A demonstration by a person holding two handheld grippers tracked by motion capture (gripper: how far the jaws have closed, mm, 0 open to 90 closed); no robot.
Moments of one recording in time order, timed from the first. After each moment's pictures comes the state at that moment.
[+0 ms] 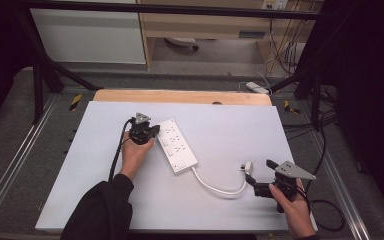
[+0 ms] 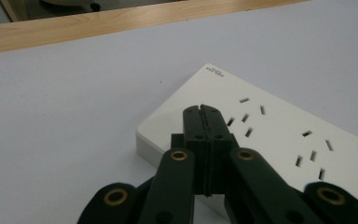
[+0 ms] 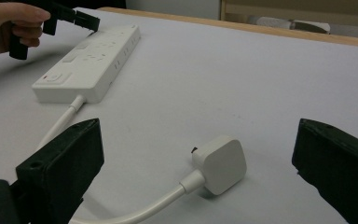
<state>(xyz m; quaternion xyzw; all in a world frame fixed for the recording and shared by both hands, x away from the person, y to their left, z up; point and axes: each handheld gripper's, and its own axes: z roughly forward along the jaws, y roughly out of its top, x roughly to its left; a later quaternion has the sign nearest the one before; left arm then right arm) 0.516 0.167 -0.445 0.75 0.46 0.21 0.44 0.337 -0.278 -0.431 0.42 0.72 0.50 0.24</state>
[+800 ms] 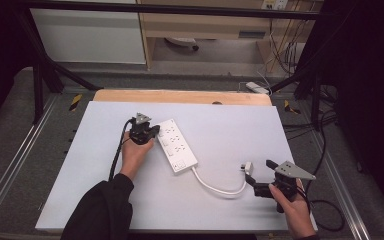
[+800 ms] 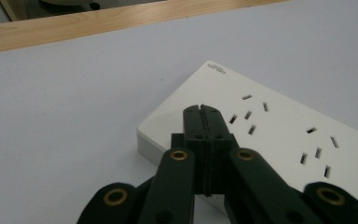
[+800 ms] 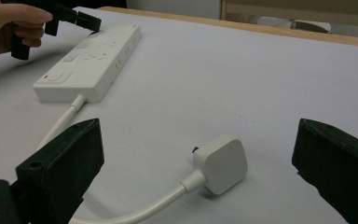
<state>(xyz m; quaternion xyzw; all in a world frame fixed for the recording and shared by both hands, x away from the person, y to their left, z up) 0.517 0.166 -0.446 0.75 0.45 0.21 0.43 0.337 -0.278 -0.430 0.42 0.72 0.50 0.24</state>
